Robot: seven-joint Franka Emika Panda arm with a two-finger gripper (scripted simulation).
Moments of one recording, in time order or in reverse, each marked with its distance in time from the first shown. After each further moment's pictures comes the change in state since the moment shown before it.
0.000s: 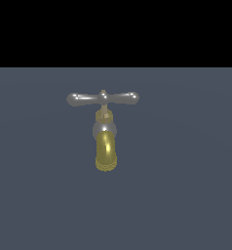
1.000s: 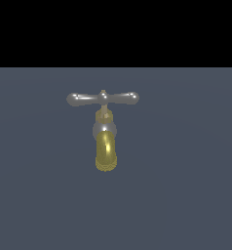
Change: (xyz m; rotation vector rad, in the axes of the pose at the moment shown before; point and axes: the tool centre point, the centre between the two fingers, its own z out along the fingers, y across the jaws) arm 0.013 0.021 0.032 -0.002 -0.002 -0.187
